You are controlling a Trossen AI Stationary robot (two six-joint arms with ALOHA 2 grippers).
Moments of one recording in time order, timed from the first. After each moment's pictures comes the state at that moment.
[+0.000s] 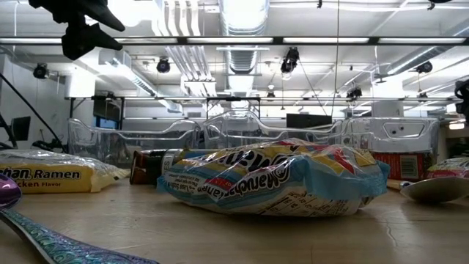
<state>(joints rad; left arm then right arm) -0.09 0.64 0.75 -0.67 -0.26 -0.69 0.71 1.23 0.48 -0.84 -0.01 2.11</state>
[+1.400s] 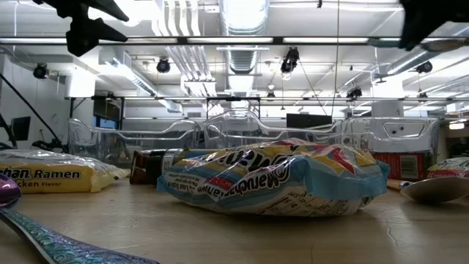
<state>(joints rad) -0.09 0.64 0.75 -0.60 -0.25 -0.70 0.31 1.03 1.19 -1.55 0.55 1.63</state>
